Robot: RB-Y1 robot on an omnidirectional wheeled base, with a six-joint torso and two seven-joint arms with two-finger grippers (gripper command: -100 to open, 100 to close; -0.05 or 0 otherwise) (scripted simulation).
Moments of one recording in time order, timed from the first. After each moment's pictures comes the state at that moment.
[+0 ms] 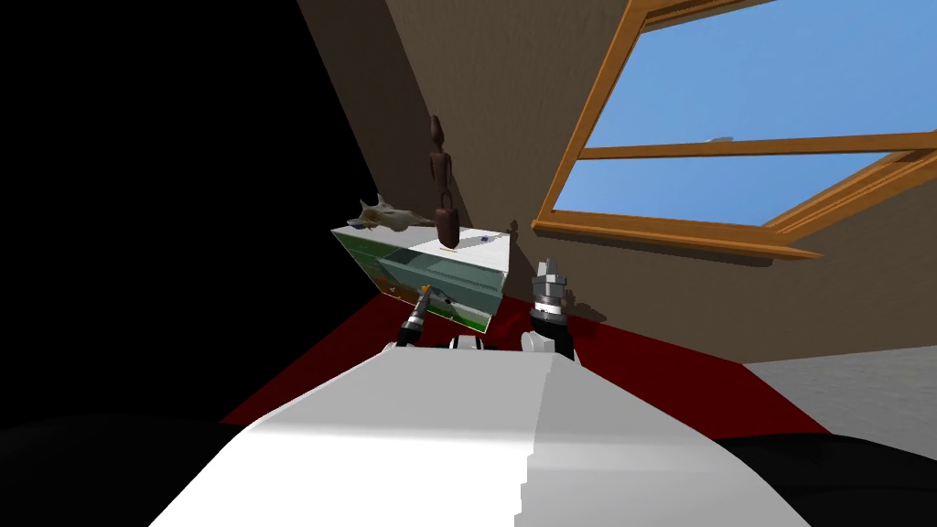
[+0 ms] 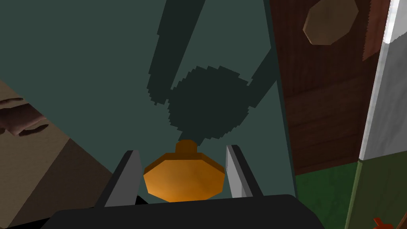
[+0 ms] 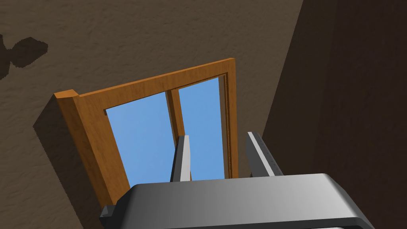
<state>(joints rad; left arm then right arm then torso) 0.38 0.12 -0.12 -1.61 -0.15 -0.47 -0.11 0.48 0.04 0.07 -2.22 -0.02 -0.48 0.12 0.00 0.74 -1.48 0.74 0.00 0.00</state>
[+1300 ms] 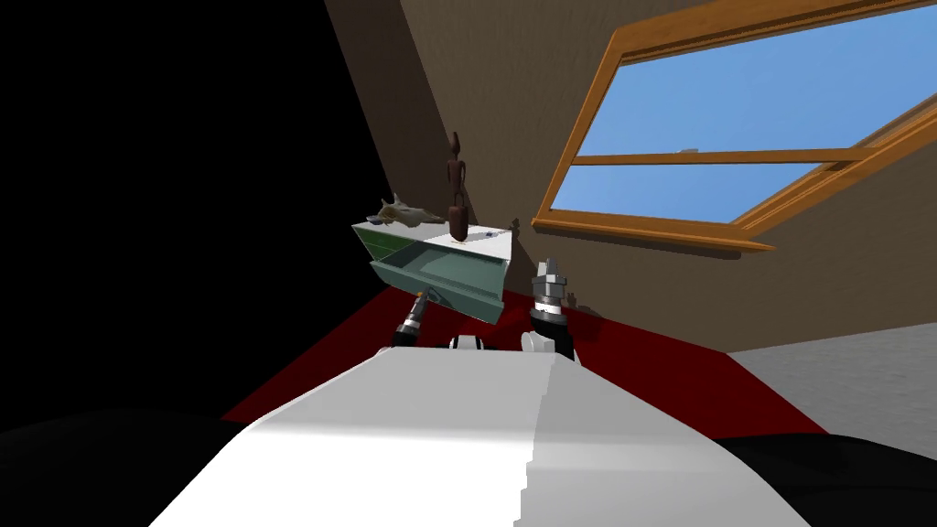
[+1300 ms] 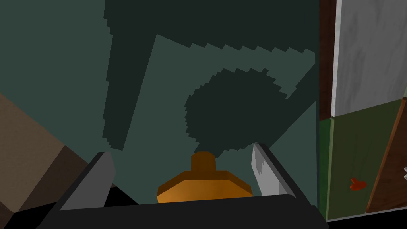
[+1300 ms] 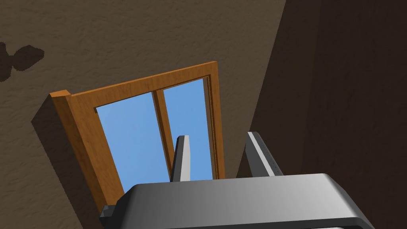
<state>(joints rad) 0.47 0.17 -0.15 -1.74 -0.15 -0.43 -0.08 0.48 0.04 0.07 -2.22 -0.02 -0.48 0.12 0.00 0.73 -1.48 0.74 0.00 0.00</state>
